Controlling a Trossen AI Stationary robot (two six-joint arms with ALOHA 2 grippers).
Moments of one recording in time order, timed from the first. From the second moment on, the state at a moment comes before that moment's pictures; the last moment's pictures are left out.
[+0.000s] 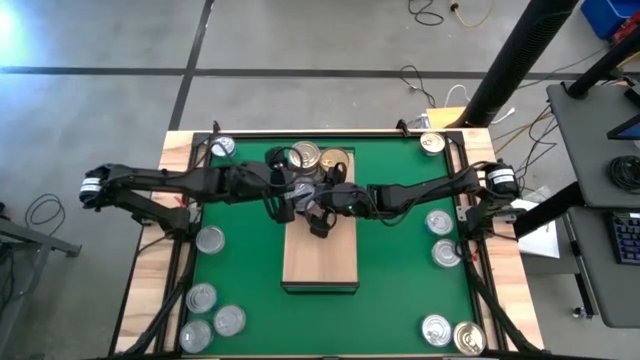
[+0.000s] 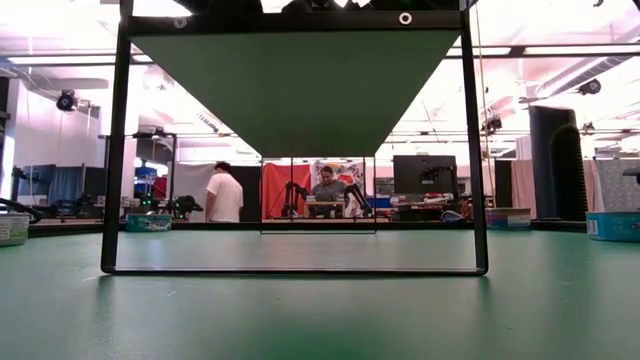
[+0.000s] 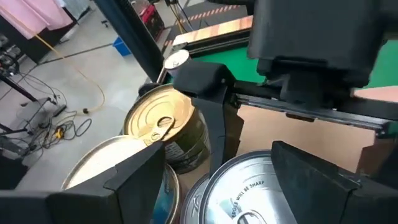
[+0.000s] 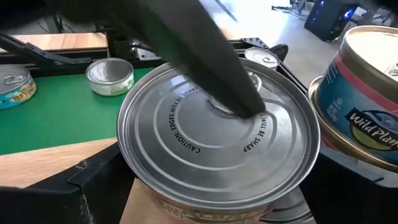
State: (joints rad) left arm 0.03 1.26 1.02 -0.22 -0.32 0.24; right arm 0.02 1.79 1.24 0.13 0.32 0.04
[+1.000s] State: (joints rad) left arm 0.07 1.23 0.99 -0.21 -0.23 0.20; right arm 0.02 1.81 1.29 0.06 0.32 0.08
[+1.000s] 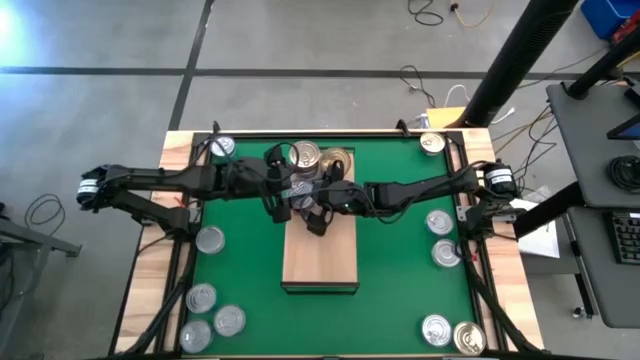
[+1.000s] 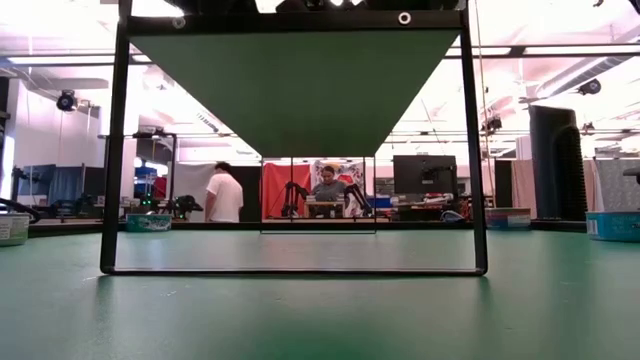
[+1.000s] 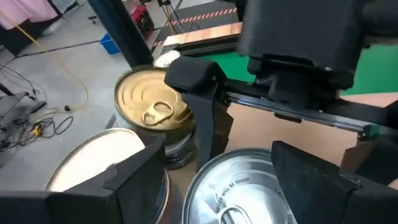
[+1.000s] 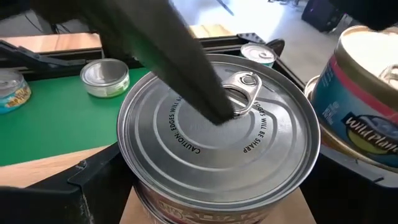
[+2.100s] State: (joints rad) left arm 0.08 1.28 1.00 -0.33 -0.06 0.12; right arm 0.03 1.79 1.30 -0.01 0.29 0.11
